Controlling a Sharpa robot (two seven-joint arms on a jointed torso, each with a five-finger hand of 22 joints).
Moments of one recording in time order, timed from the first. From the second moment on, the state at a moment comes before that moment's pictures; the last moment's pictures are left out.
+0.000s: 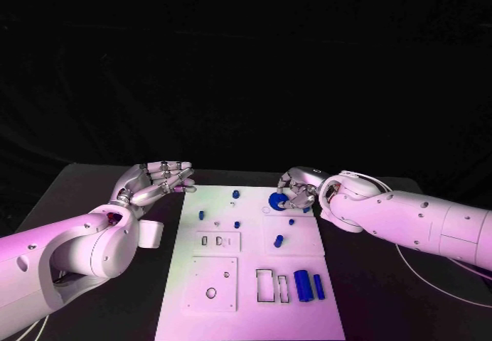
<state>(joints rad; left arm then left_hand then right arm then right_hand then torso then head) 1.24 -0.96 -0.06 1.68 -0.02 -0.46 0.47 1.53 -0.19 0.28 0.24 0.22 0.89 0.22 0.23 0.15 1.04 0.16 0.09 0.07 1.03 0.11 0.38 0.31 0.17 0.95 0.20 0.50 0.23 1.26 -0.71 -0.12 1.23 -1.35 -0.30 -0.03 1.30 -0.19 0.43 0.11 0.27 0.88 0.14 0.42 0.43 1.47 0.04 1.50 1.31 1.47 -0.02 1.55 1.31 0.01 1.47 0.09 1.57 1.31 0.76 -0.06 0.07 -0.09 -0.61</state>
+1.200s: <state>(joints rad) 1.24 -0.95 -0.06 1.68 -0.02 -0.46 0.46 1.53 -0.19 0.28 0.24 0.22 0.89 0.22 0.23 0.15 1.04 0.16 0.08 0.07 1.03 0.11 0.38 0.31 0.17 0.95 0.20 0.50 0.24 1.24 -0.56 -0.12 1.35 -1.61 -0.53 -0.14 1.26 -0.21 0.47 0.12 0.32 0.89 0.15 0.42 0.43 1.47 0.04 1.50 1.31 1.47 -0.02 1.55 1.31 0.01 1.46 0.08 1.57 1.31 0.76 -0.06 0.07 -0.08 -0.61</state>
